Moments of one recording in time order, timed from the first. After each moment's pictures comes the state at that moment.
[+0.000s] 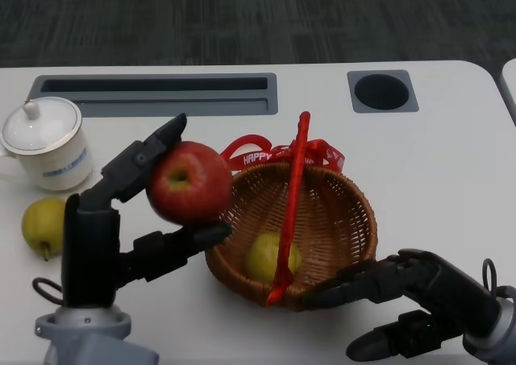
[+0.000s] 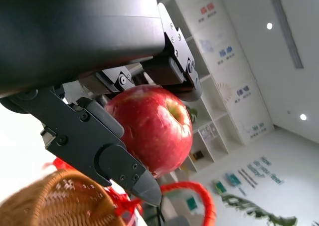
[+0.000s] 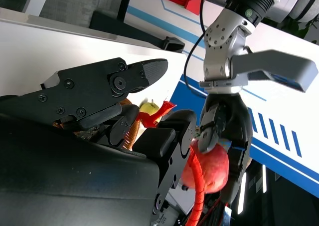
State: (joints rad) left arm -0.03 0.01 -0.03 0.07 0.22 -0.63 0.21; right arm -0.24 -0.10 0.13 0.73 0.37 -1.13 1.04
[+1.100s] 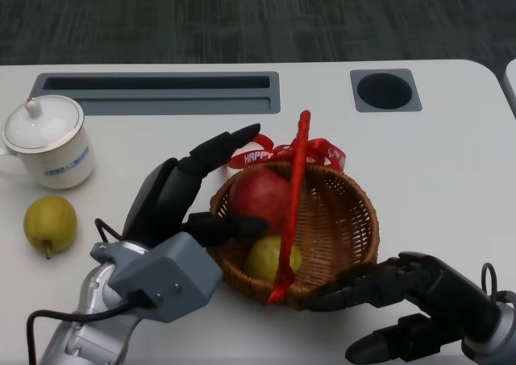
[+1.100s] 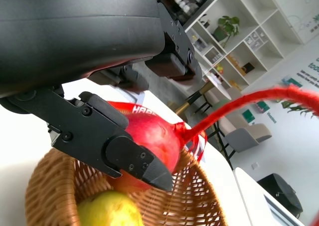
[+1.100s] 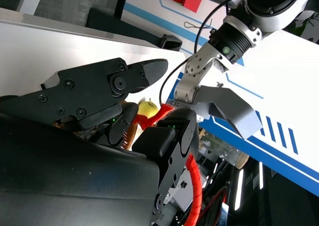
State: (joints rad) left arm -0.35 0.10 -0.16 0.48 0.34 -0.50 0.07; right arm -0.23 -0.09 0.12 0.73 0.38 -1.15 1.04
